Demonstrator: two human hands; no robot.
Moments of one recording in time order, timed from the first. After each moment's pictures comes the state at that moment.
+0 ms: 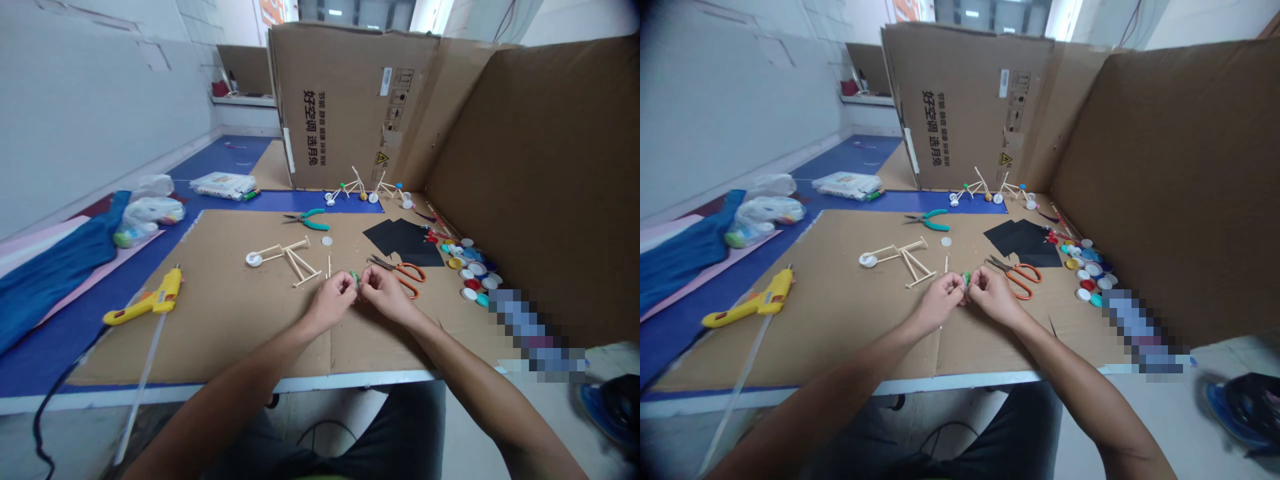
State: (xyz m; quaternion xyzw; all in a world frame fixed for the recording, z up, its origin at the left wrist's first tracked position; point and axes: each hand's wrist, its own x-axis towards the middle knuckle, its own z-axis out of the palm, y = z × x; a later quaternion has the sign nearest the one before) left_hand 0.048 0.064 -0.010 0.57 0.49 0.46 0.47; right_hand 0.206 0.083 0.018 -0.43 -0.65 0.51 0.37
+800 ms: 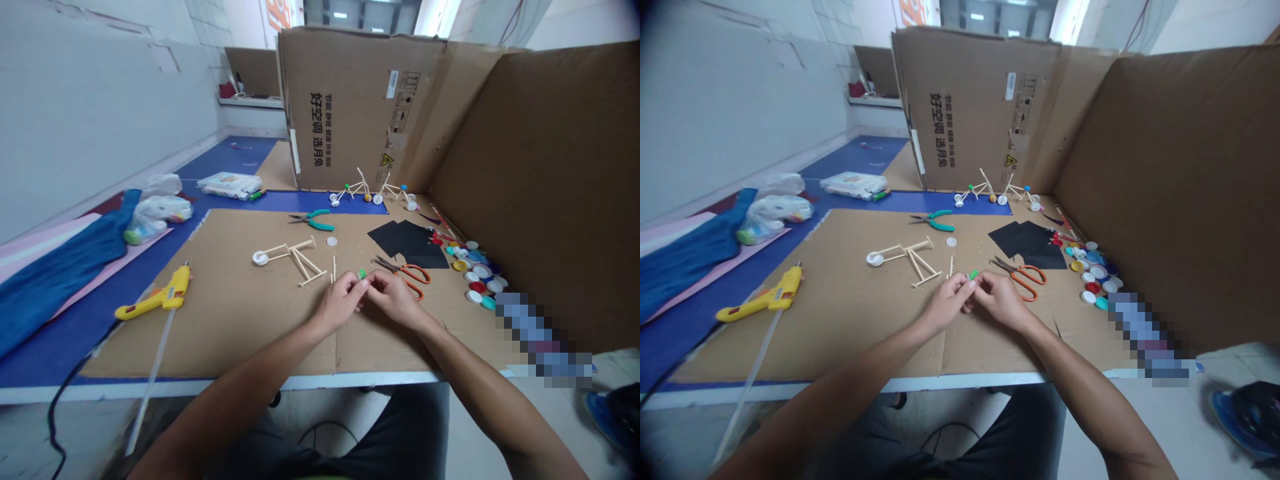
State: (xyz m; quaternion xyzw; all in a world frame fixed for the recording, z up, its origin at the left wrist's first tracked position) left_hand 0.050 0.055 -0.001 0.57 0.47 0.45 0.50; right_hand 0.211 0.078 0.028 -0.42 -0.74 0.41 0.33
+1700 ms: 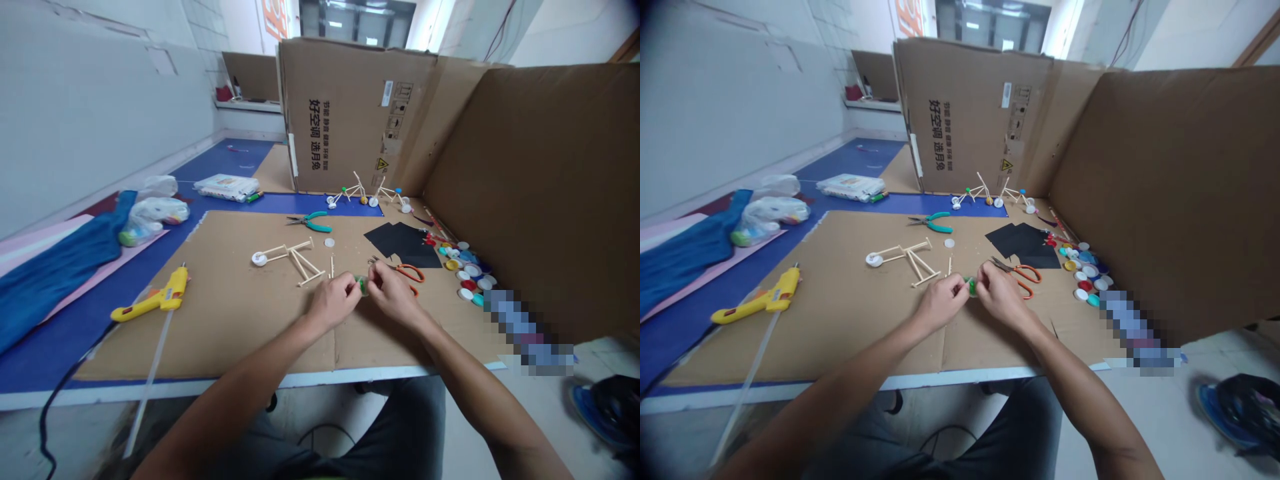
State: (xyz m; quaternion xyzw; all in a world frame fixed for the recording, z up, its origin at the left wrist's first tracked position) left_hand 0.040 0.049 0.019 0.71 0.57 0.36 0.22; right_hand 0.213 0.074 0.037 -0.47 -0.80 0.18 0.31
